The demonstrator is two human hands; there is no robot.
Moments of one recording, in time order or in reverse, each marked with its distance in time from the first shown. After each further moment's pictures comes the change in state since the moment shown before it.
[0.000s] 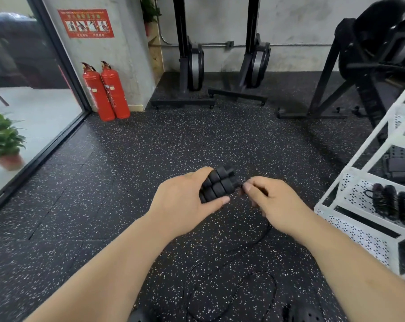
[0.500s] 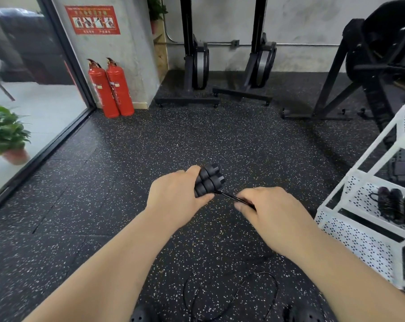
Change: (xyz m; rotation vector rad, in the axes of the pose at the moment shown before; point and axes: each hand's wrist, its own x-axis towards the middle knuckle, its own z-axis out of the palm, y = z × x) left_hand 0.009 -0.023 0.011 0.230 0.027 -0.138; right_hand -0.027 -0.043 0.013 -0.592 0.033 -0.128
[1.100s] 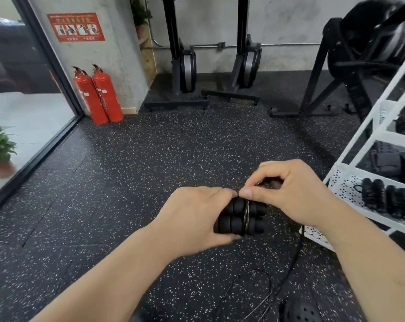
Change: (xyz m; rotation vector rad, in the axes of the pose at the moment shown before) left_hand -0.031 0.050 -0.023 -0.115 0.066 0.591; right_hand 0.000 0.051 -0.043 0.736 0.081 -0.147
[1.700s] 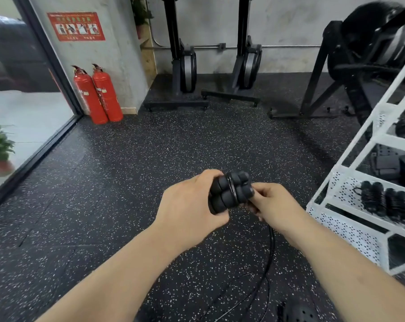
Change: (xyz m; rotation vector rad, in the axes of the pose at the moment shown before) left_hand 0.007 0.005 -0.005 -0.223 0.039 -0.437; right_hand 0.004 0.047 0.045 0.195 0.019 0.420
